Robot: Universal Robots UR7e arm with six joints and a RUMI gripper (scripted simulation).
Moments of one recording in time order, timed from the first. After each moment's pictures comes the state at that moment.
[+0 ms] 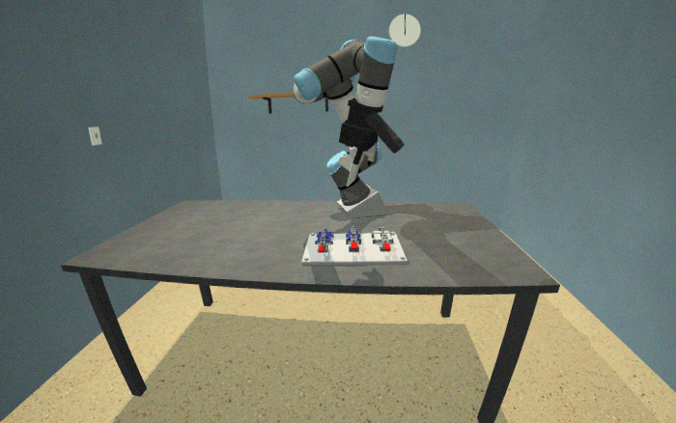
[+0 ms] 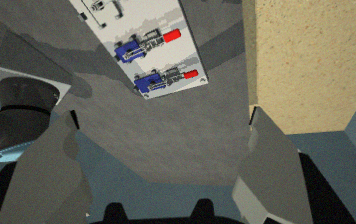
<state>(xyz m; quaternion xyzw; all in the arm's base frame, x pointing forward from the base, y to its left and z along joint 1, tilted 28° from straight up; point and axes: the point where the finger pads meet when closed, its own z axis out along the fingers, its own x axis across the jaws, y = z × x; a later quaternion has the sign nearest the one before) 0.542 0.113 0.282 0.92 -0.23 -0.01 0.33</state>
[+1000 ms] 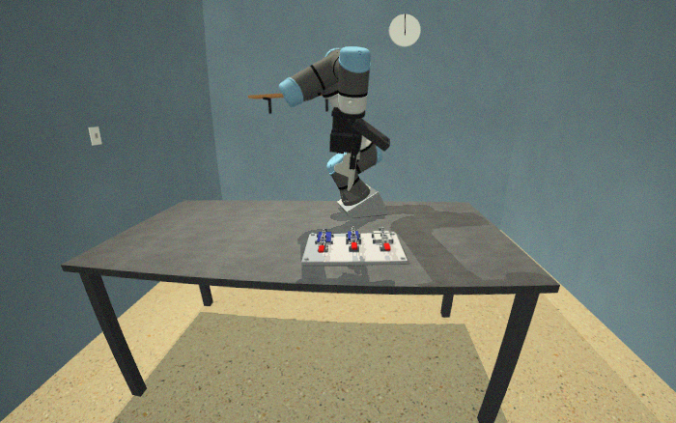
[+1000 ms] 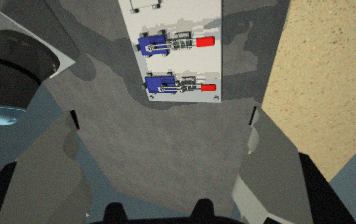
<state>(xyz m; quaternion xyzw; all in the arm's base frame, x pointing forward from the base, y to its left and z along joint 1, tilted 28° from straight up) 0.495 0.090 0.273 0.95 -0.11 -0.09 0.27</state>
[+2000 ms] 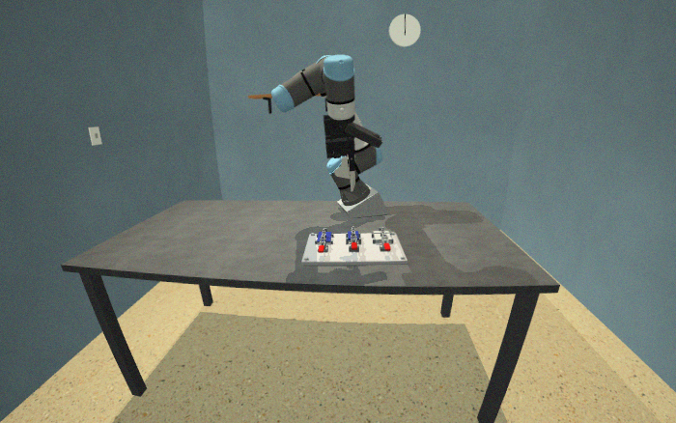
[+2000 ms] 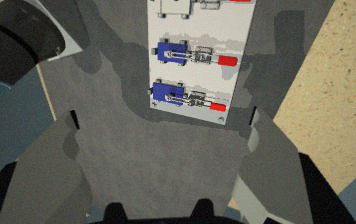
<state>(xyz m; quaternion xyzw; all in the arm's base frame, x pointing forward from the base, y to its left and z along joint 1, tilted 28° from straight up) 0.457 0.078 0.264 0.97 -0.01 -0.13 0.21</state>
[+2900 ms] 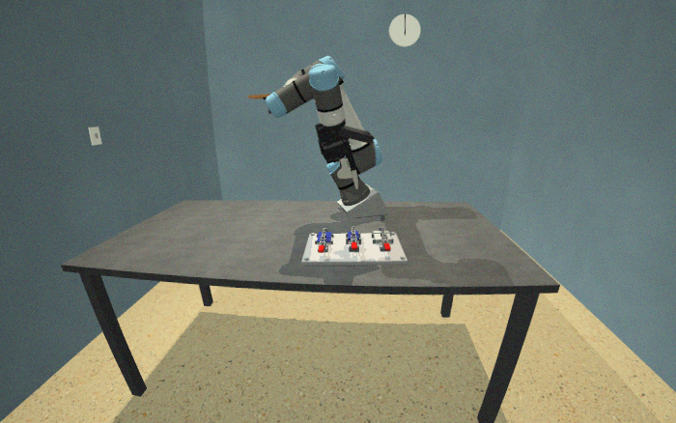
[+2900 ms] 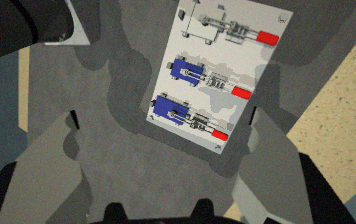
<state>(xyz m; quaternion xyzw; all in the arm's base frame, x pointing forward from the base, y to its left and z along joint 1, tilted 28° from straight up) 0.413 0.069 0.252 0.97 0.11 -0.15 0.13</state>
